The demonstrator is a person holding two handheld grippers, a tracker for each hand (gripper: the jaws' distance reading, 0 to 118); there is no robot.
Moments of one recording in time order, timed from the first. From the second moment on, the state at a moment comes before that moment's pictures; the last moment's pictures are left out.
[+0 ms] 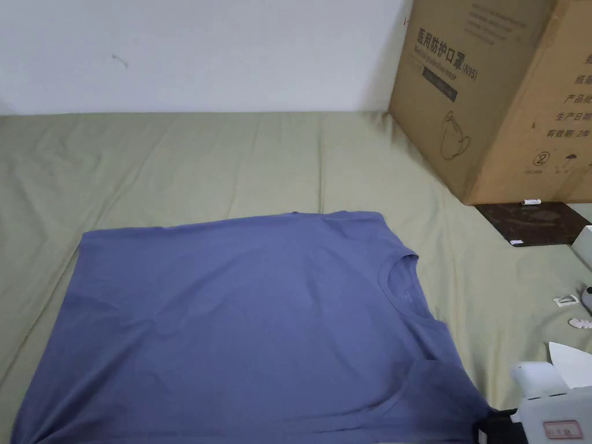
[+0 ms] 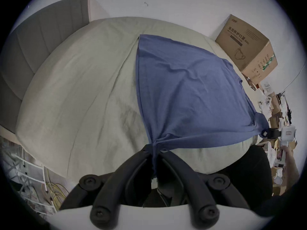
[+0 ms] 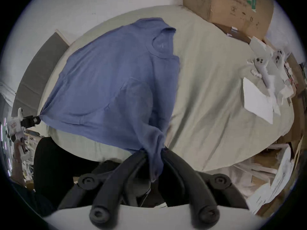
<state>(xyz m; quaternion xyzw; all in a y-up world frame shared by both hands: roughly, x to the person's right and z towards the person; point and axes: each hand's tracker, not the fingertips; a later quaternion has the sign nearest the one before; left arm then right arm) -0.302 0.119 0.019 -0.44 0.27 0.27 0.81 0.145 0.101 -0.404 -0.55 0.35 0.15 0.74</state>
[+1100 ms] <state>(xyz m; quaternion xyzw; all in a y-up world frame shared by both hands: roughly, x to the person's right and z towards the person) -0.449 0.121 -0.140 -0.40 0.27 0.26 0.84 -0.012 0.110 -0.558 -0.49 0.32 0.08 0.81</state>
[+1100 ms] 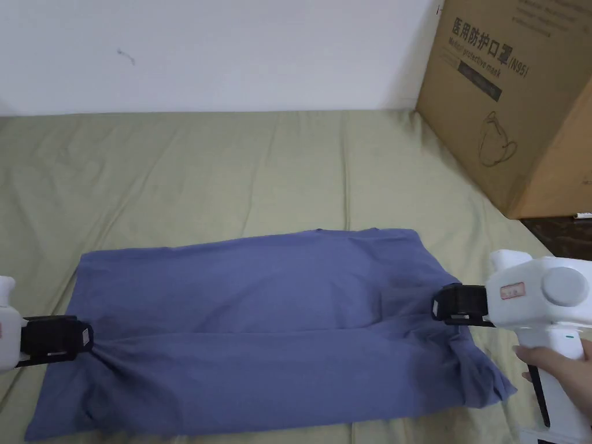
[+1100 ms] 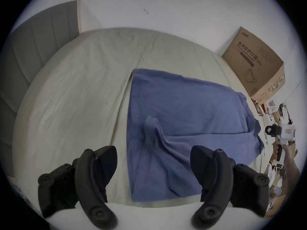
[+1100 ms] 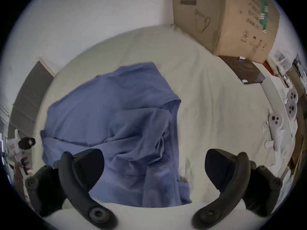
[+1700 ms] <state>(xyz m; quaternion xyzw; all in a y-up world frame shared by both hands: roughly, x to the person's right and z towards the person) -0.397 0.121 -0.064 -0.38 0.29 0.27 0.83 0.071 0.142 -0.460 -0.48 0.34 -0.04 0.80</state>
